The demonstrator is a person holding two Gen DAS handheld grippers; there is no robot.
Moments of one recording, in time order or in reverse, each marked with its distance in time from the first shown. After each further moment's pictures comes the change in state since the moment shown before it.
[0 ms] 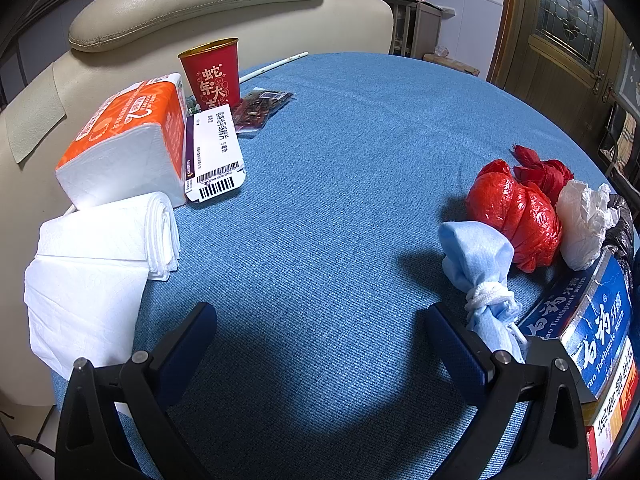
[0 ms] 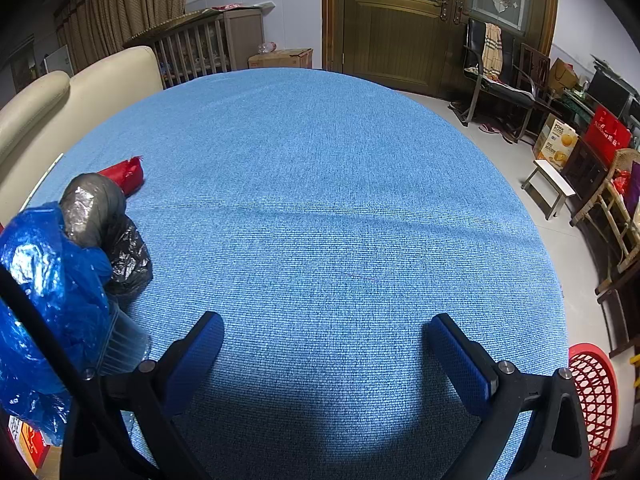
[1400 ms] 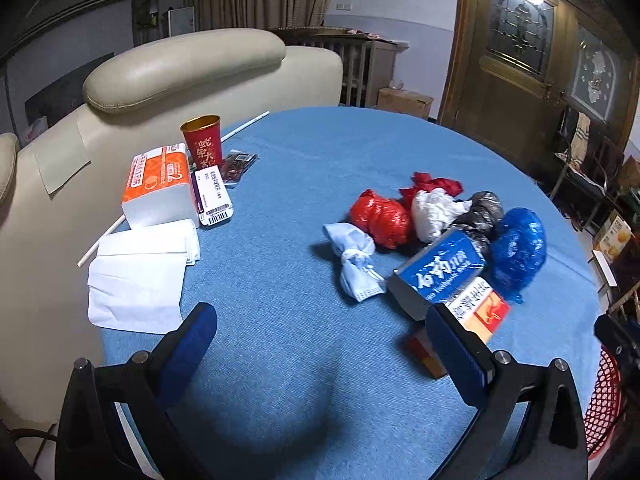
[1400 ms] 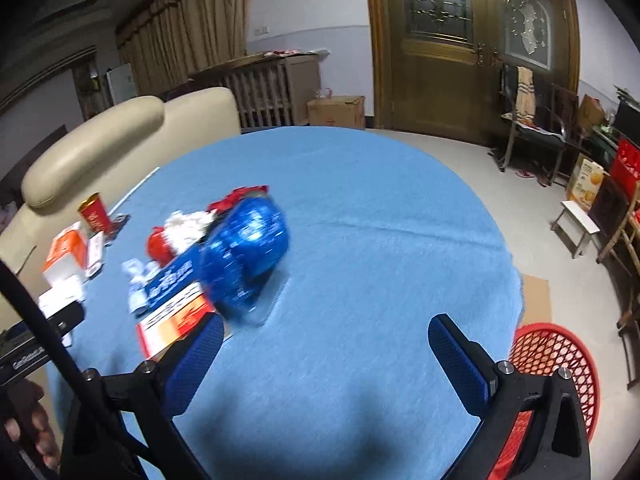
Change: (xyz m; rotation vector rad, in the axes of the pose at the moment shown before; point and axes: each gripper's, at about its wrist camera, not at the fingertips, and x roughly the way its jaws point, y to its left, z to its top) left arm -0.144 -0.026 -0.042 0.073 -0.145 -0.107; right arm -0.167 0.007 -0.067 -0.081 -0.176 0.187
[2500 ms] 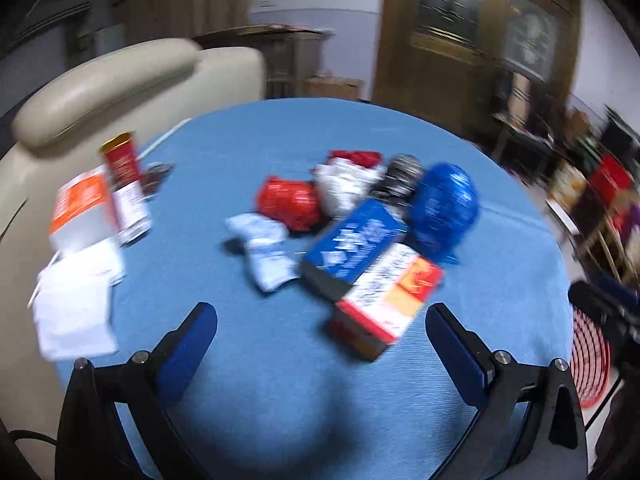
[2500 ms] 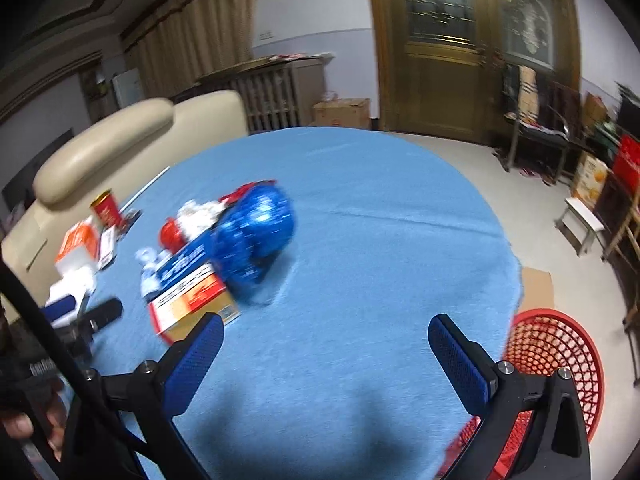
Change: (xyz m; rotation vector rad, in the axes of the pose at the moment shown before) left arm 0.012 -0.050 -0.011 0.206 0.031 -0.204; right arm -0.012 -0.016 -0.016 0.030 -0.014 0.017
